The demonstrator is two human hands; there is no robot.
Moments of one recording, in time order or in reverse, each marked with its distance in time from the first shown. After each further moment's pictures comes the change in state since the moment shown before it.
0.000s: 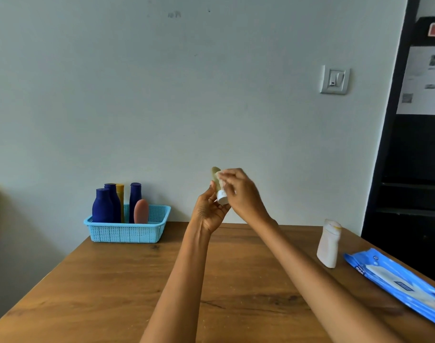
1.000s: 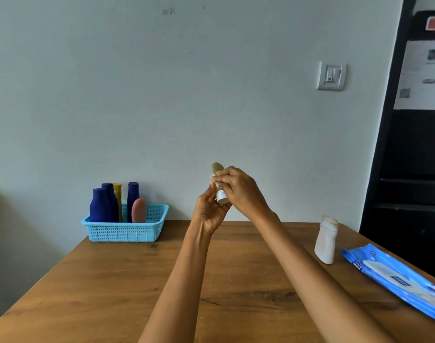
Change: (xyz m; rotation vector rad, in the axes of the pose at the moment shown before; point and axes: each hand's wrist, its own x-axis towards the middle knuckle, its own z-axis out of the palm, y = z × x) left_hand 0.001 -0.008 0.000 -0.020 -0.096 0.022; right_hand 0.004 0.003 -0.012 -0.126 -0.097 -0.111
